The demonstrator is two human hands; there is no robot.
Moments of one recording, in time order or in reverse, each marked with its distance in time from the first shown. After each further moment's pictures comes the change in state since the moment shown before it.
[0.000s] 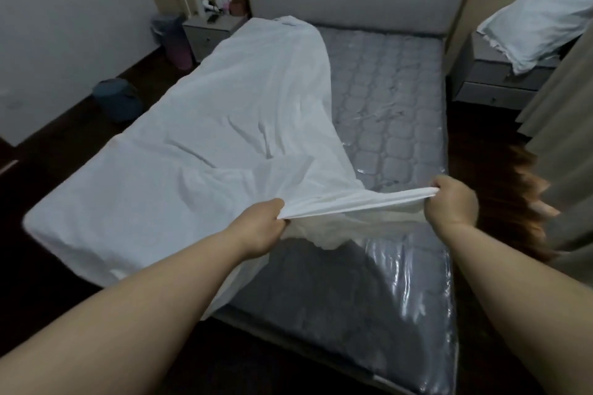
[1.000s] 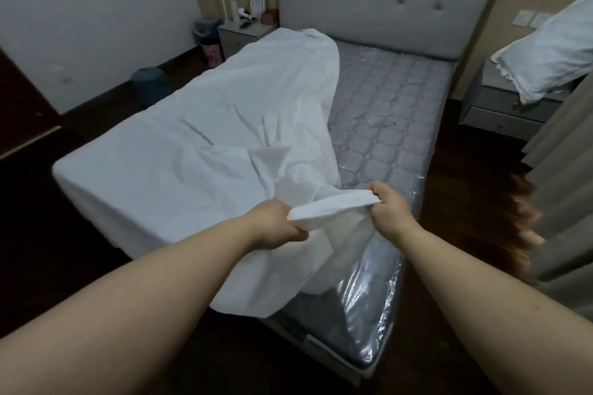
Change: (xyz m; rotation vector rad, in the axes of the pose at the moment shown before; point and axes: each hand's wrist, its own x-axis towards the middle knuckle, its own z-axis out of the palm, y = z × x) left_hand -0.094 0.141 0.107 -0.107 0.015 -0.176; right_hand -0.050 0.087 -0.061 0.391 -0.518 -0.309
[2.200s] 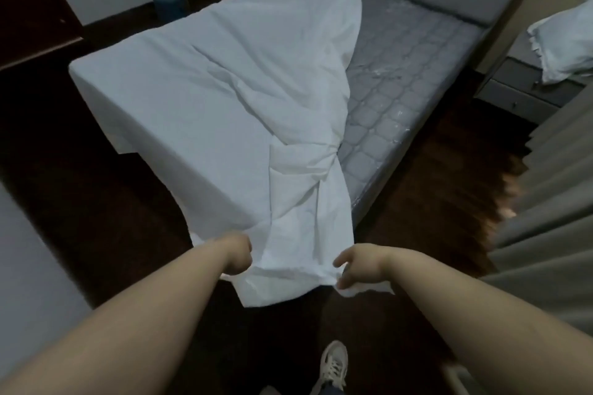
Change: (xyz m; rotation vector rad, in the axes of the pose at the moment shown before) left_hand -0.135 -0.001 0.225 0.194 -0.226 -0.402; right_hand -0.191 0.142 -0.062 -0.666 -0.933 0.285
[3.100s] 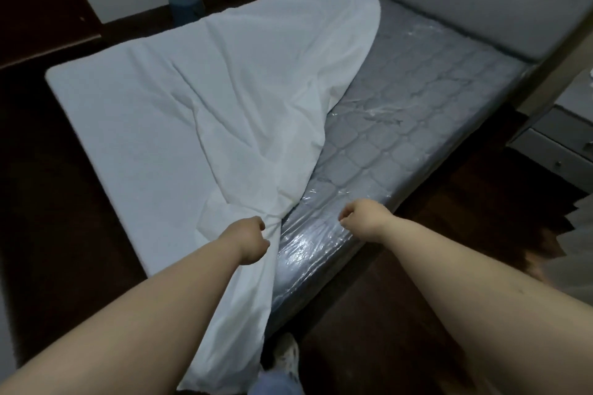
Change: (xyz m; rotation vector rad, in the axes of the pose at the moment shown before) left_hand 0.215 0.282 -0.149 -0.244 0.172 -0.091; right_hand 0.153 0.123 -0.373 -0.054 0.320 -0.199
